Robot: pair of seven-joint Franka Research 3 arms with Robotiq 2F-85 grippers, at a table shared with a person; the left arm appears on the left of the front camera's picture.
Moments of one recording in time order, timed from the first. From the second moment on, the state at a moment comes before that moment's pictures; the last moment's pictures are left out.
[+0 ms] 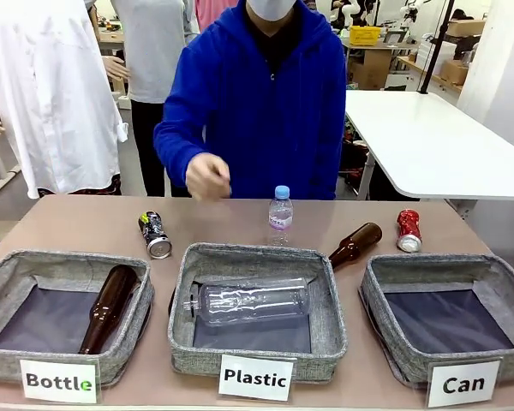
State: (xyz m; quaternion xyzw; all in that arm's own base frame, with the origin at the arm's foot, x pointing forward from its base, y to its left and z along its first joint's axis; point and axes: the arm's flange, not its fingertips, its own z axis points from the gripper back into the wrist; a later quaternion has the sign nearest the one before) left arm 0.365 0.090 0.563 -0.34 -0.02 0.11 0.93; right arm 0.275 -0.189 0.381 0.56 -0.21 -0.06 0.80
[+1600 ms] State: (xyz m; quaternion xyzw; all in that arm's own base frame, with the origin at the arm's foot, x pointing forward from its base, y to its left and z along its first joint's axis) left arm 0.481 -0.179 0.476 -0.06 -0.14 0.01 0.99; right arm 0.275 -0.189 0.381 0.56 -0.21 -0.06 0.80
